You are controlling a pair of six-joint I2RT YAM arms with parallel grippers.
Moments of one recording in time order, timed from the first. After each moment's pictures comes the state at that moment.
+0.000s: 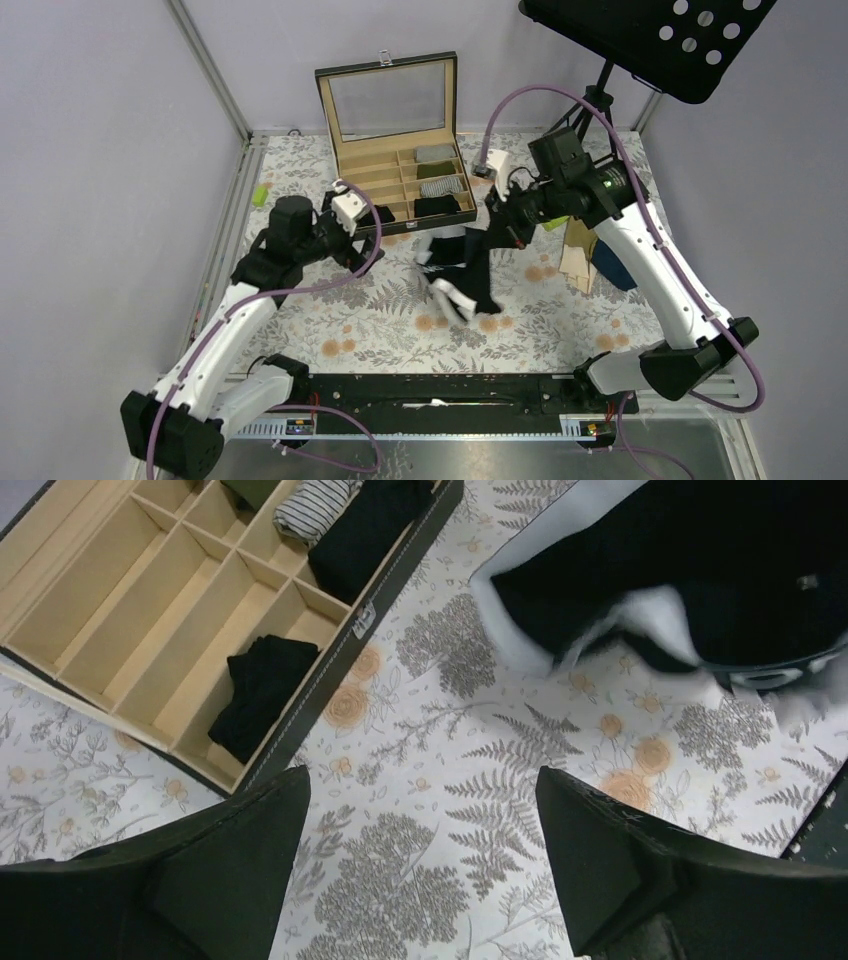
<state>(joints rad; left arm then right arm) -0.35 0.98 0.85 -0.37 0.44 0.27 0.49 1.37 1.62 -1.21 -0.58 -0.35</state>
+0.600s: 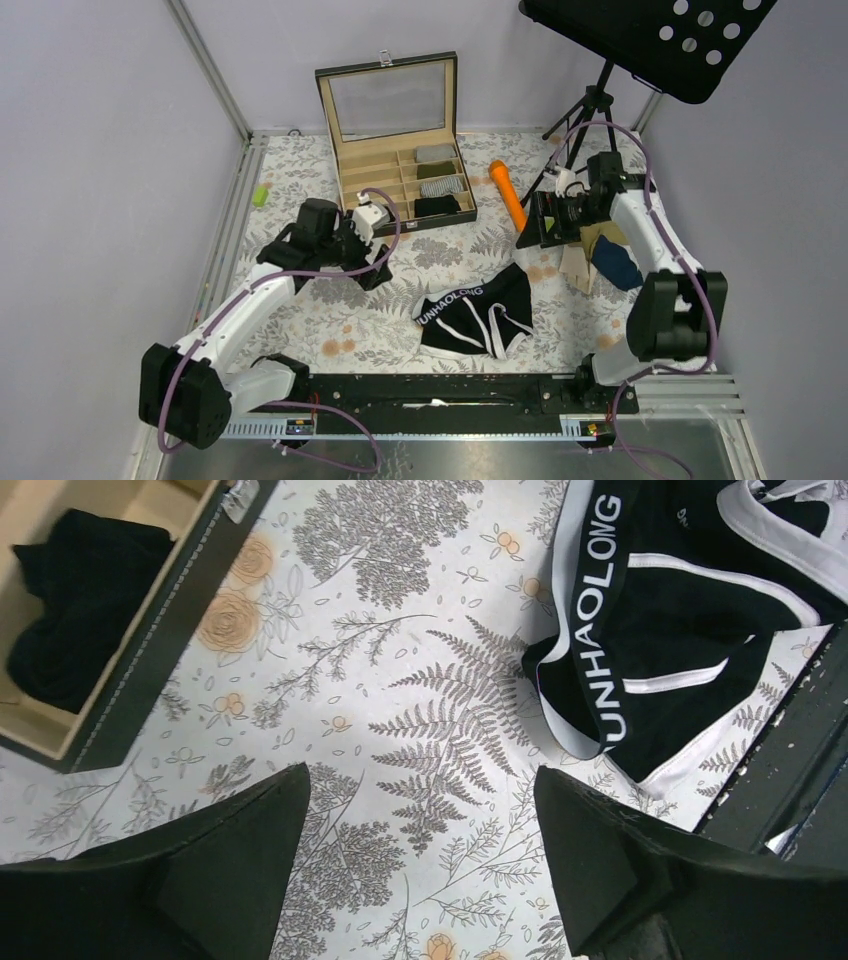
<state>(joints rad) -0.38 1.10 0.81 -0.46 0.49 0.26 0.00 1.57 1.27 -1.02 -0.75 -0.19</state>
